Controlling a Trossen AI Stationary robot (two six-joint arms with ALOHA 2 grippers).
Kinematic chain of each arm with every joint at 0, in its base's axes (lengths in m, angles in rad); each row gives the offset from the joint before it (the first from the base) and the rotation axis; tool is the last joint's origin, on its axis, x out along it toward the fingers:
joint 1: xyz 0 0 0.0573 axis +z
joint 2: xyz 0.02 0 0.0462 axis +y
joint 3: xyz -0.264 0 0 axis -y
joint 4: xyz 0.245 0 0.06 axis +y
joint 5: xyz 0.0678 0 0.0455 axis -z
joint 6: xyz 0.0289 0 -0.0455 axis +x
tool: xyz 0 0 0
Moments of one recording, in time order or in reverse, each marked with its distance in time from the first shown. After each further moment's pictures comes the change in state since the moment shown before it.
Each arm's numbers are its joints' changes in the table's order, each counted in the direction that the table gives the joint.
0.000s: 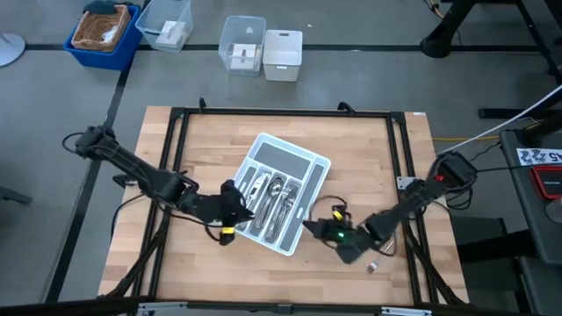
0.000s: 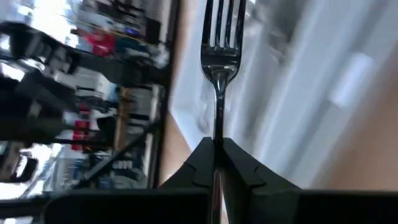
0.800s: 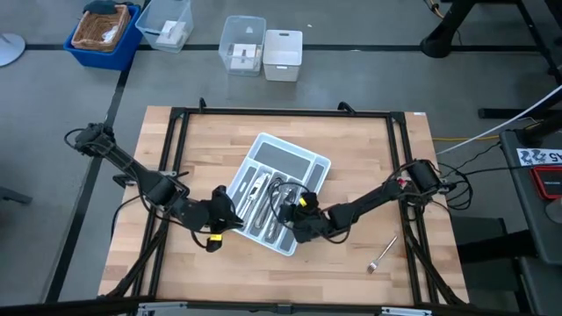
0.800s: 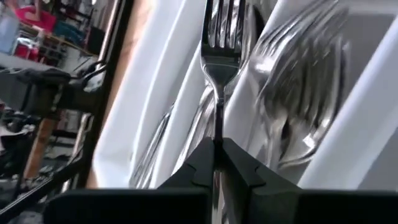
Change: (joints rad) left arm -0.098 -0.056 0.000 0.101 -0.001 -0.054; right arm -0.257 0.310 0.279 0.105 -0.138 -0.185
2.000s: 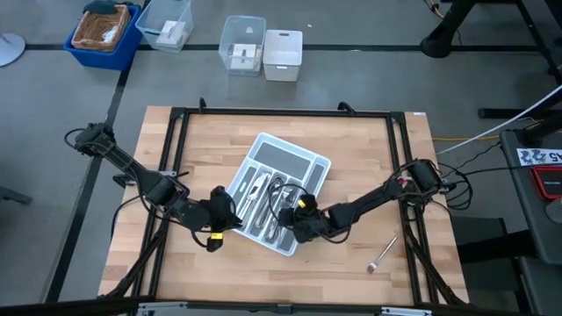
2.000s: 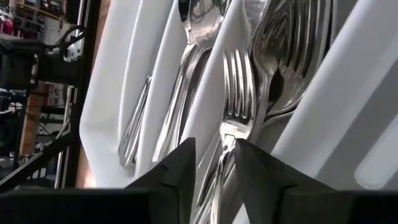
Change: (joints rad) left arm -0.005 0.001 0.000 0.020 0.000 -0.075; right arm 0.000 -0.008 -0.001 0.061 -0.160 0.069
